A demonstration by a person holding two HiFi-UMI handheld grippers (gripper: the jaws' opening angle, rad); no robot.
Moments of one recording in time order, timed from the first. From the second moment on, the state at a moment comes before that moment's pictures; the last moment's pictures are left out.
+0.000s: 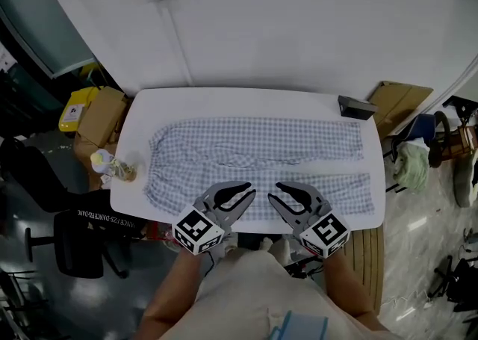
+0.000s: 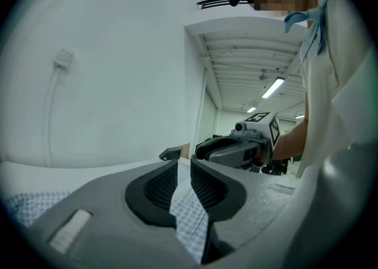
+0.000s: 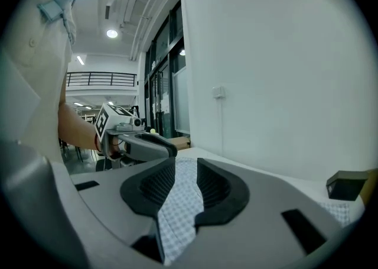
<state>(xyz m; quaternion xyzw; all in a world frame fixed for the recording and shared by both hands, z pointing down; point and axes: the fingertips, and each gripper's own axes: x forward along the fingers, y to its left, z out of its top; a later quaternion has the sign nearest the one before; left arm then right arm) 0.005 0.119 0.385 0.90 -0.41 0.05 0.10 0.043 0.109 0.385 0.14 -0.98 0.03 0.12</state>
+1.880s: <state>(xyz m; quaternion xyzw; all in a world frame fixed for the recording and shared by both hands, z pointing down) -0.247 0.254 0.605 0.80 -0.29 0.50 0.15 -0.082 0.220 0.578 -0.14 -0.89 -0.09 0.42</state>
